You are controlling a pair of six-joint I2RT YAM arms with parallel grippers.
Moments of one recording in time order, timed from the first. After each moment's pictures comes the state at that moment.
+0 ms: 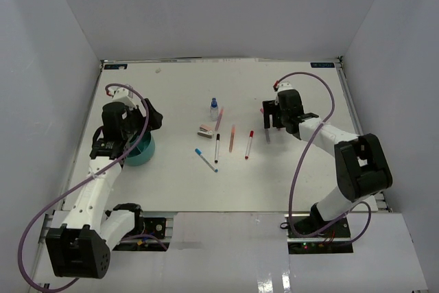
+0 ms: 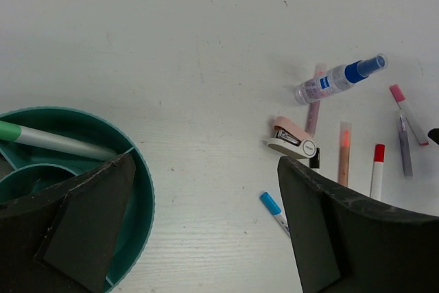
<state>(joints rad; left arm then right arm) -0.05 0.97 0.76 -0.25 0.12 -0.34 0.37 1.56 0.88 -0.05 0.14 0.10</state>
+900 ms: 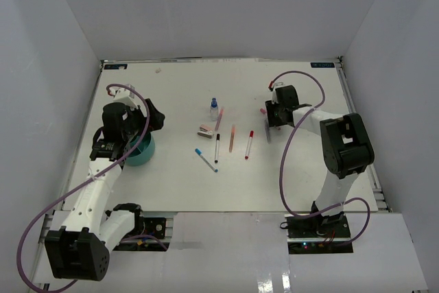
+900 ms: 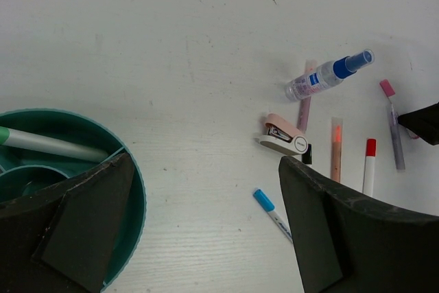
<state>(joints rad) -0.07 0.95 0.76 -0.25 0.14 -0.34 0.30 1.83 1.06 -0.12 0.04 0.02</state>
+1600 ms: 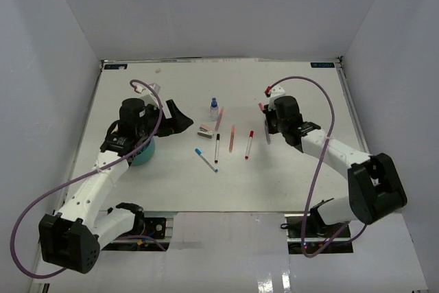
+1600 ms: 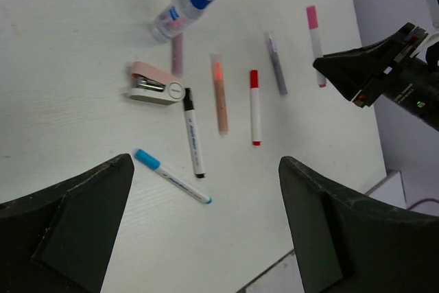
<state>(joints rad) -0.22 1.02 0.80 -0.25 0.36 -0.50 0.42 1.46 0.85 -0.10 0.13 0.04</state>
